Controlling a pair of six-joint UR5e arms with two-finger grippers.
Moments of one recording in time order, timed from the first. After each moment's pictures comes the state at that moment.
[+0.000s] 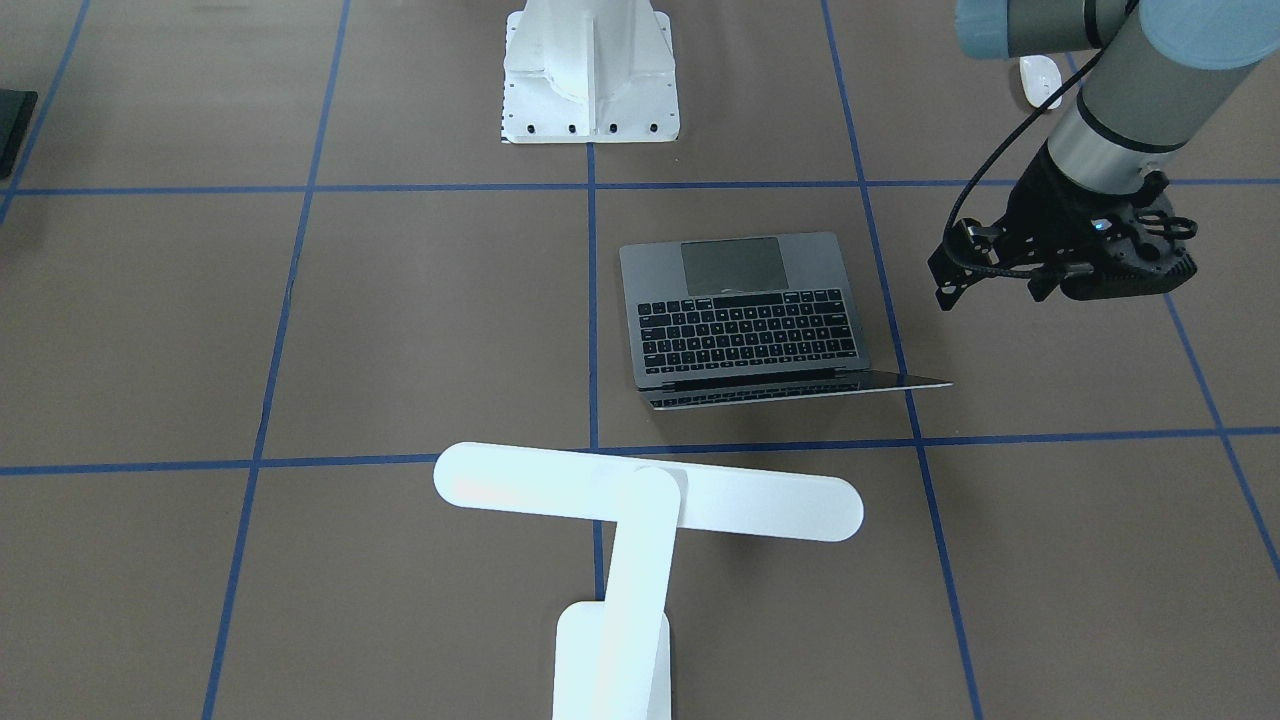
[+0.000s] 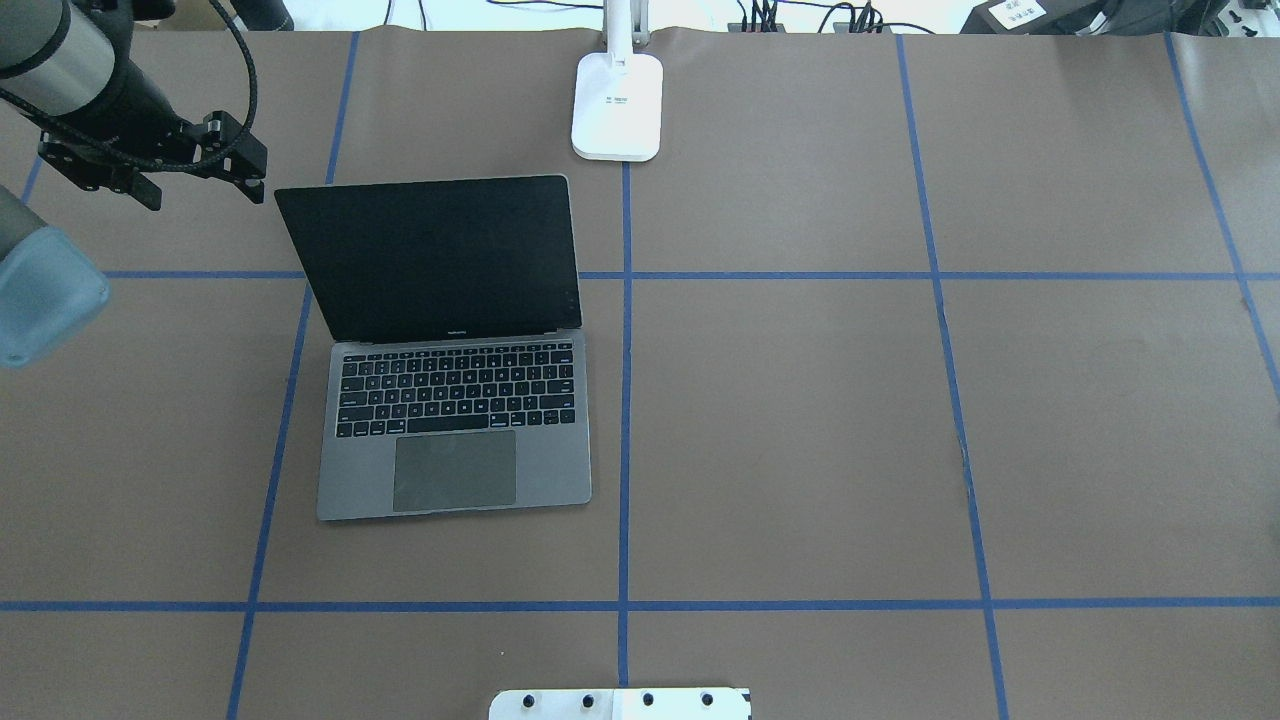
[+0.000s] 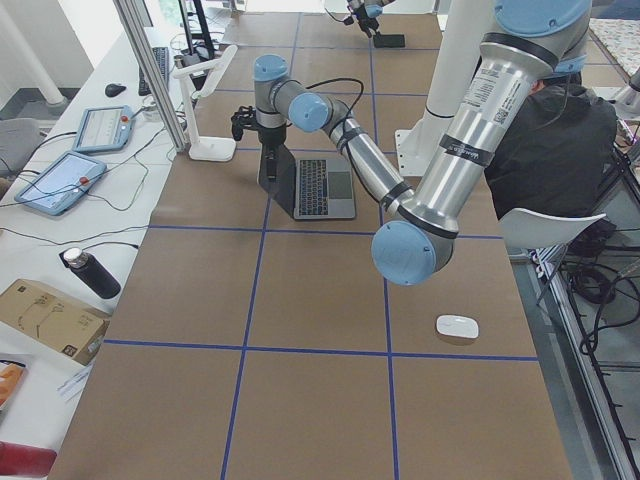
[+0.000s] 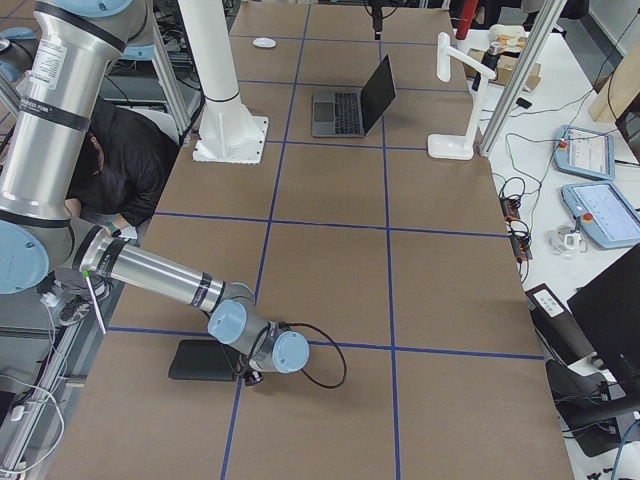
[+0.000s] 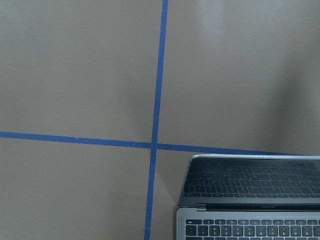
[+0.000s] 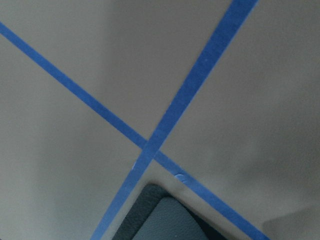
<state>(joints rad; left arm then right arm) -1.03 -2.01 -1.95 -1.34 -2.15 -0.84 1.27 -1.90 1.46 -1.76 2.56 -0.89</state>
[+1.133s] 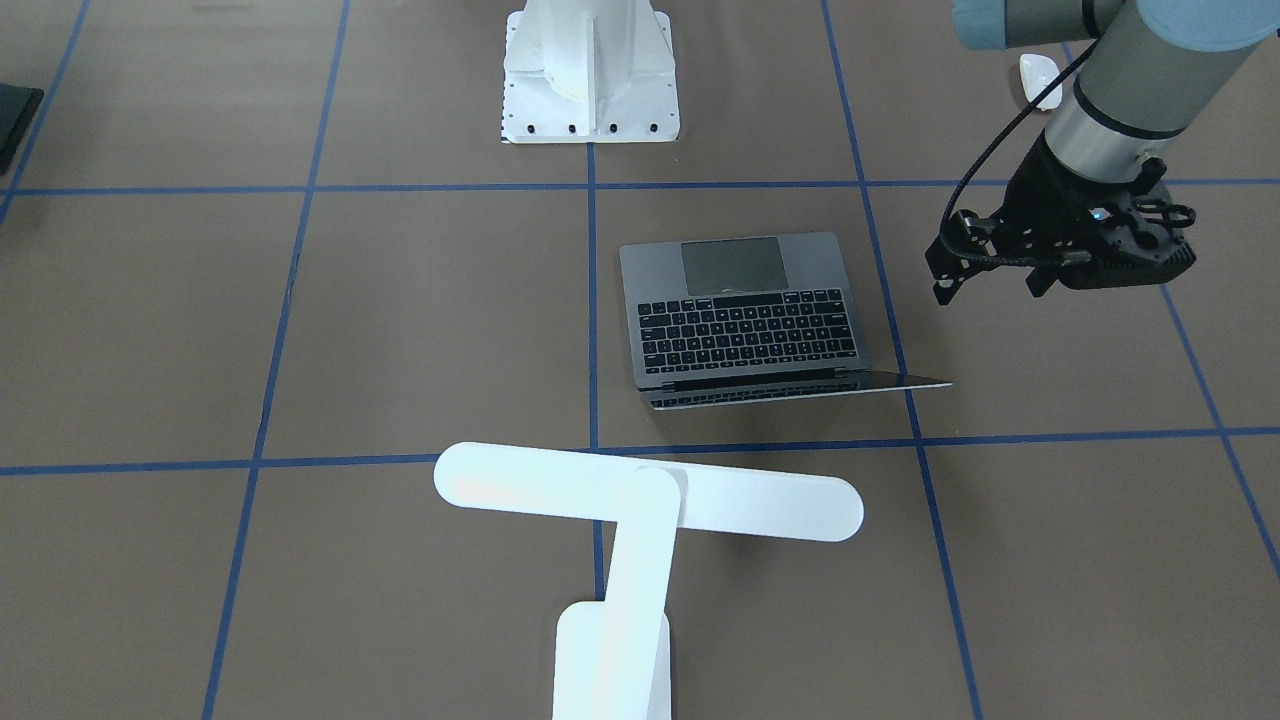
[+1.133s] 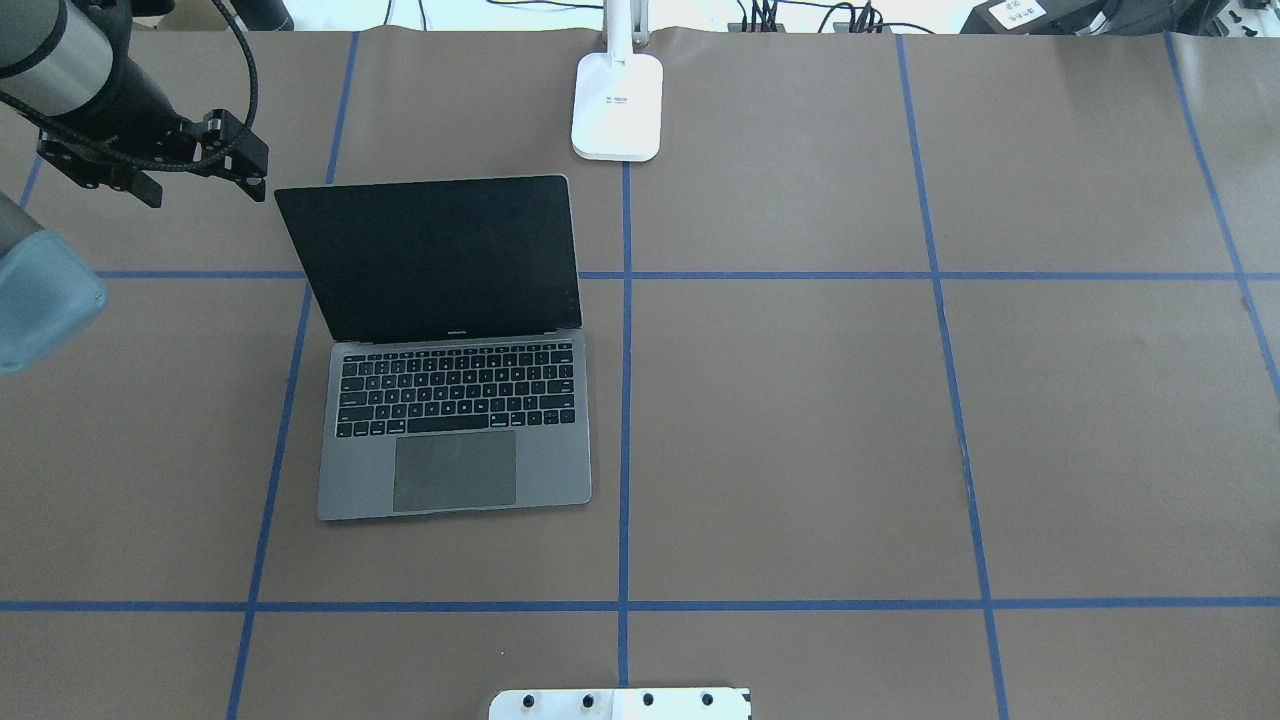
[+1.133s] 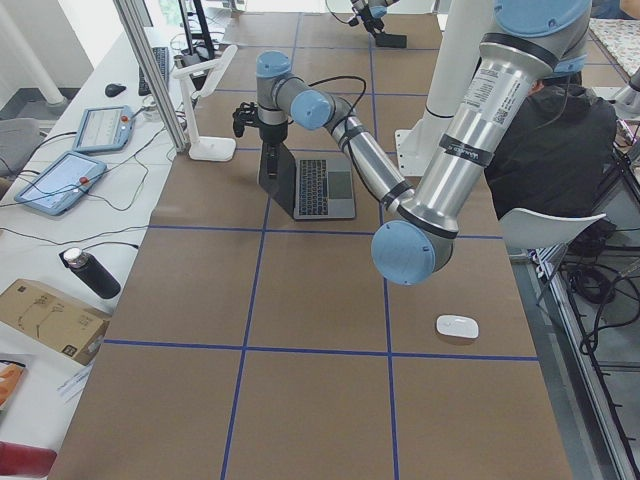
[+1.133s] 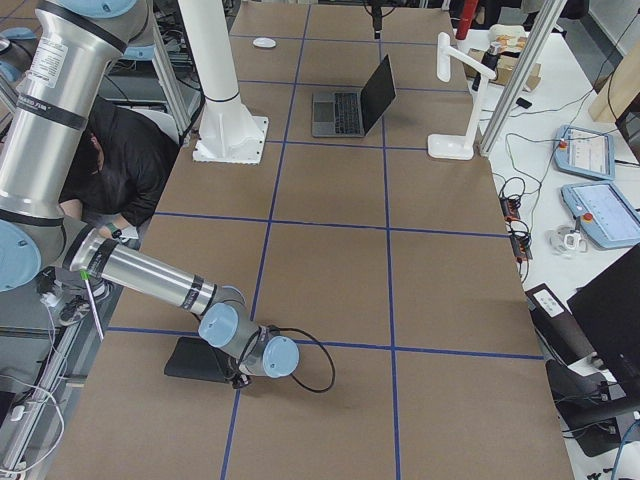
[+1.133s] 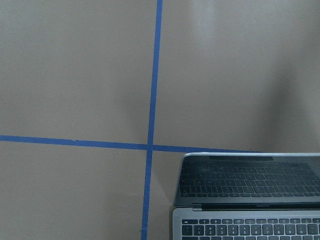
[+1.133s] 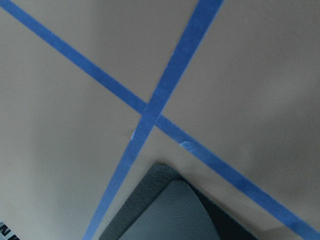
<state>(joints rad) -1.03 -2.01 -1.96 -1.34 -2.14 -0.84 1.24 -1.94 1.46 -1.76 2.57 -0.90</state>
